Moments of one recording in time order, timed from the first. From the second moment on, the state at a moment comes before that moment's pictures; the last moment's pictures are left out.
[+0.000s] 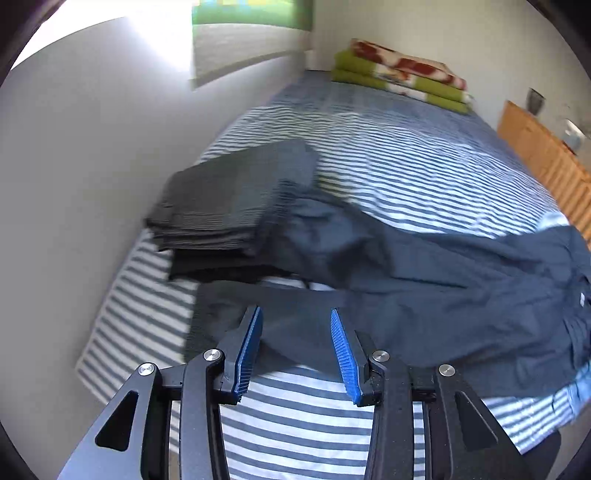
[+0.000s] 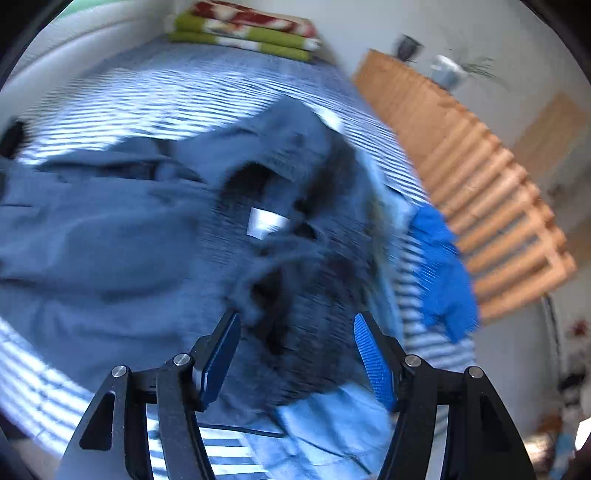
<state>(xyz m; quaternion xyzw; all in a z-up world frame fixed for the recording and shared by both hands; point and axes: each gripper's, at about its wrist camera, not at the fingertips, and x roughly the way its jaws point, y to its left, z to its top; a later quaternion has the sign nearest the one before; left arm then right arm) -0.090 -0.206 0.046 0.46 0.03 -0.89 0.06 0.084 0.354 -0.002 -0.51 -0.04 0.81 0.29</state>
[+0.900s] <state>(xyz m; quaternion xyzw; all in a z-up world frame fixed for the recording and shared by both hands) -0.113 -0.088 -0.035 0.52 0.01 -0.85 -0.06 0.087 0.440 0.039 -0.49 0.07 0.82 0.29</state>
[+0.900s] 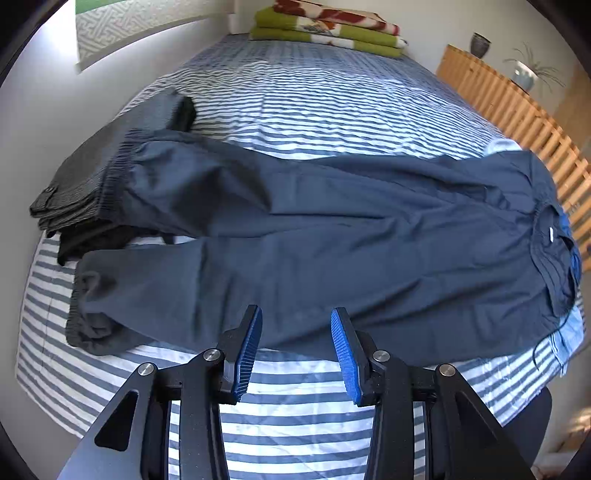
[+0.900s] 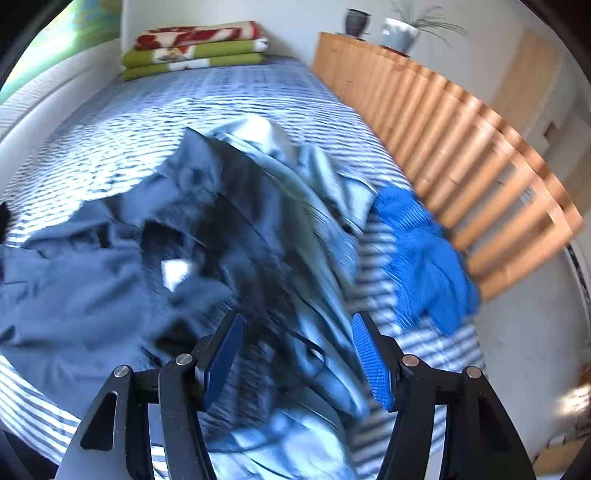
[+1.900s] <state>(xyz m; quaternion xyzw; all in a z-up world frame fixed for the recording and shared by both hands) -0.101 -0.047 -0.058 0.55 -0.01 -0.83 -0.11 0.048 0.426 -0.017 -0.57 0.01 0.77 0.29</state>
